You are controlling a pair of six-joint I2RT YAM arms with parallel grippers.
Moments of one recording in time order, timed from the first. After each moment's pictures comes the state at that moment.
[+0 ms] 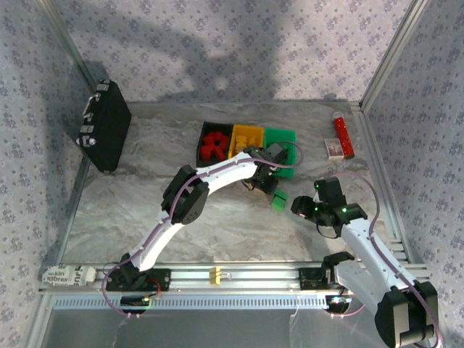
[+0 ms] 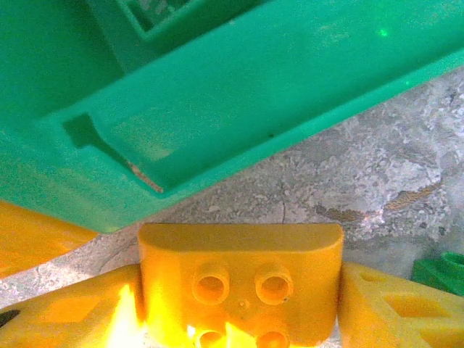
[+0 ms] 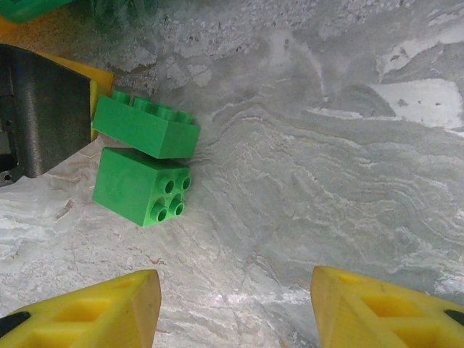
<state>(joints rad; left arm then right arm) -0.94 2.40 2.06 -0.95 -0.08 -0.35 0.23 0.86 0.51 -0.65 -0.16 0.58</state>
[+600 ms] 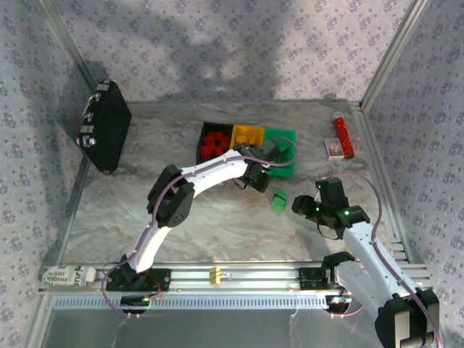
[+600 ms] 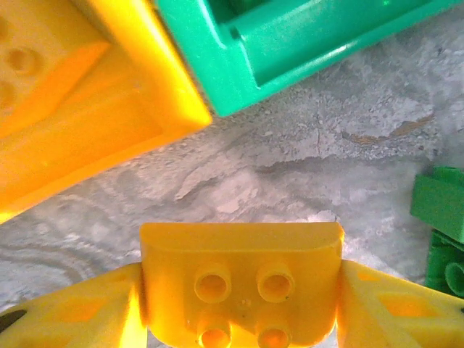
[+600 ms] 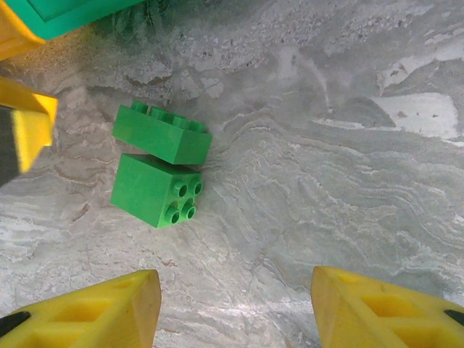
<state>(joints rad) -0.92 2.21 1.90 -0.95 -0.12 -0.32 0.23 0.81 0.51 -0.66 -0.16 0.58</state>
